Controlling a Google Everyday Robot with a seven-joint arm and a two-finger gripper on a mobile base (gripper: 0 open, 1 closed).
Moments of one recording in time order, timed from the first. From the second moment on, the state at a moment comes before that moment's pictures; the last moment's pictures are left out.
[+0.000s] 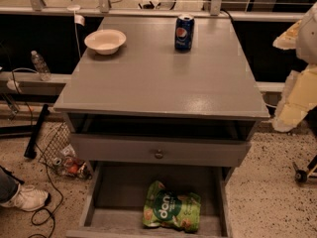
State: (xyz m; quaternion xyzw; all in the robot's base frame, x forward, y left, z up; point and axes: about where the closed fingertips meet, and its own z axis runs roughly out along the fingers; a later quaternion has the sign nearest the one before) arm 0.438 -0.213 0.990 -0.60 0.78 -0.05 0.18
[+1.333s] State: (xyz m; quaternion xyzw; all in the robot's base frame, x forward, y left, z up) arm 0.375 -0.179 0.793 -0.53 0.81 0.12 0.20
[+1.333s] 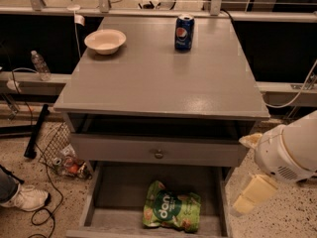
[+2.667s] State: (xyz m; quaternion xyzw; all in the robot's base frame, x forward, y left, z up) arm 0.390 -0.159 0.659 -0.46 0.84 0.18 0.20
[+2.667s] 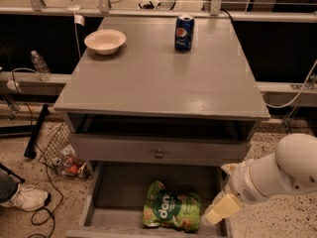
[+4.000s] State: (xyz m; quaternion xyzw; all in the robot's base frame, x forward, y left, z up) arm 0.415 -0.097 0.564 -0.45 0.83 0.22 0.23
